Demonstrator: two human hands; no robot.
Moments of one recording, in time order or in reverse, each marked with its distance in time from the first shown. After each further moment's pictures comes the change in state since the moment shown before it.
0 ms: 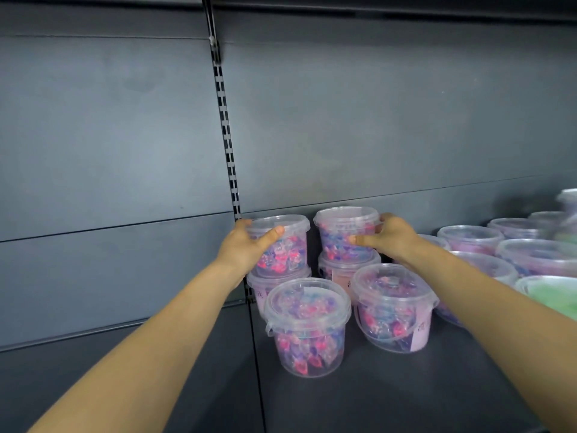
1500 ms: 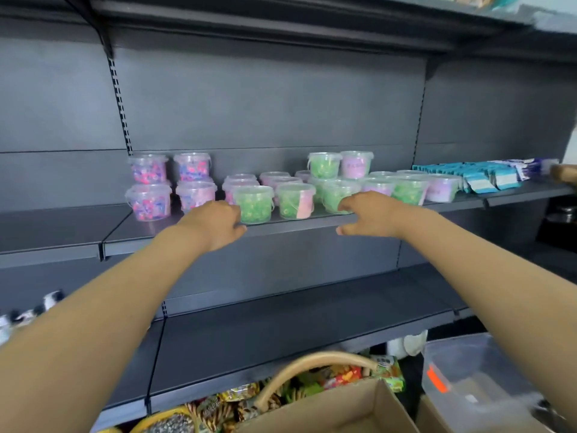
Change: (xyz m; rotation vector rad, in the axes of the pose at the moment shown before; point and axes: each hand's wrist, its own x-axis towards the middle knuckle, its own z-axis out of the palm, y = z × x) left_hand -0.446 0.220 0.223 1.175 -0.222 0.351; right_hand -0.362 0.110 -0.439 -0.972 -0.351 -0.340
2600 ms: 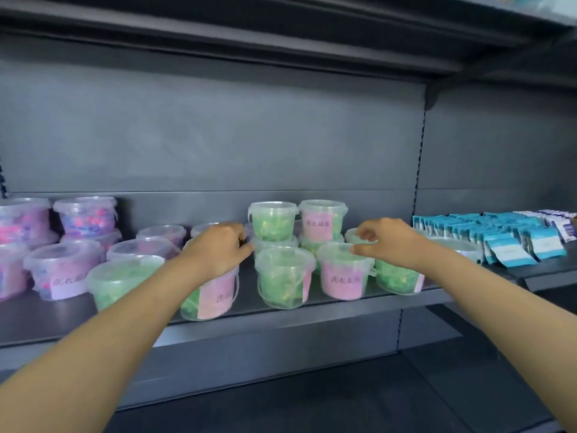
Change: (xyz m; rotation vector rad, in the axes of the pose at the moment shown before) left_hand 0.298 0.135 0.038 -0.336 0.203 -0.098; right_hand 0.189 0.280 0.033 0.256 0.164 0.109
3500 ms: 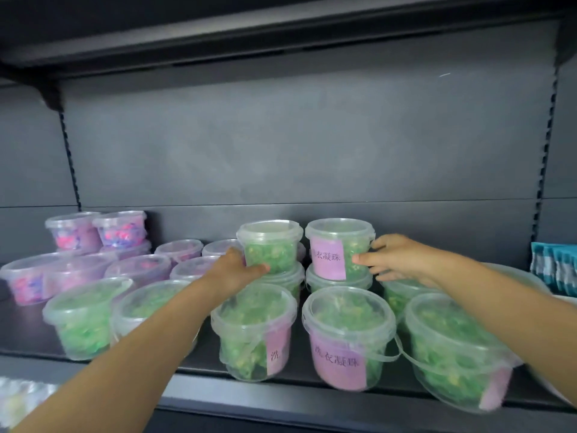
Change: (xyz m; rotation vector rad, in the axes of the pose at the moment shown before) left_hand 0.098 0.047 0.084 -0.475 0.052 -0.555; right_hand 0.176 0.103 0.060 0.842 -0.416 -0.018
